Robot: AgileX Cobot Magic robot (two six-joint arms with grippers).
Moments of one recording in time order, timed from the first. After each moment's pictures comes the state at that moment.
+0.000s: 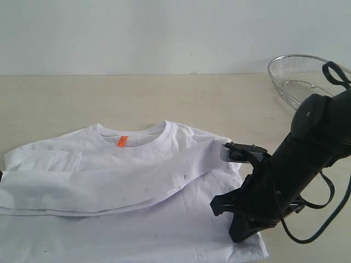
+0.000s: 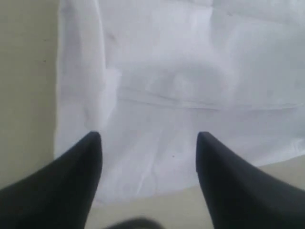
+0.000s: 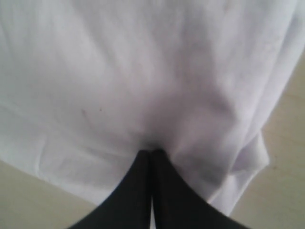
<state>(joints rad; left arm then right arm) 0.38 1.55 -0.85 -0.54 1.07 0.40 0.25 1.83 -0.81 0.70 0.71 -0.49</state>
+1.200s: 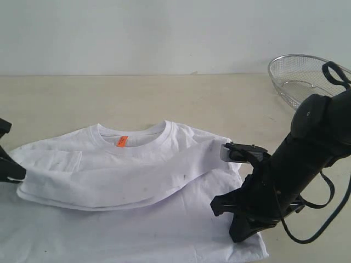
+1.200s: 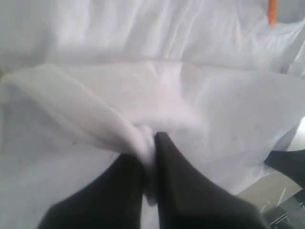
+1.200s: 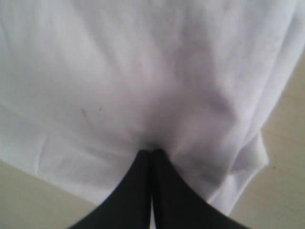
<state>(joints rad) 0.38 1.81 -0.91 -0.81 1.01 0.59 0.25 1.83 -0.81 0.70 0.71 -0.49</state>
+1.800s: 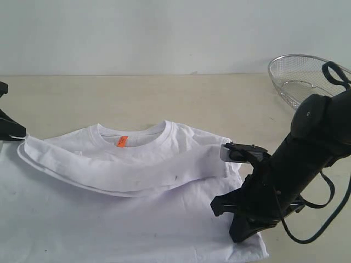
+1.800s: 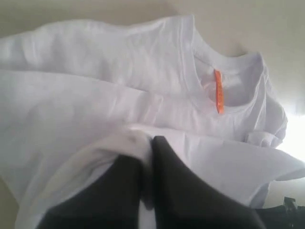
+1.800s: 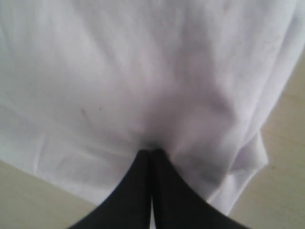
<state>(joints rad) 0.38 1.84 -1.07 -0.90 0.97 0.59 0.25 1.83 -0.81 0.69 0.71 -0.49</state>
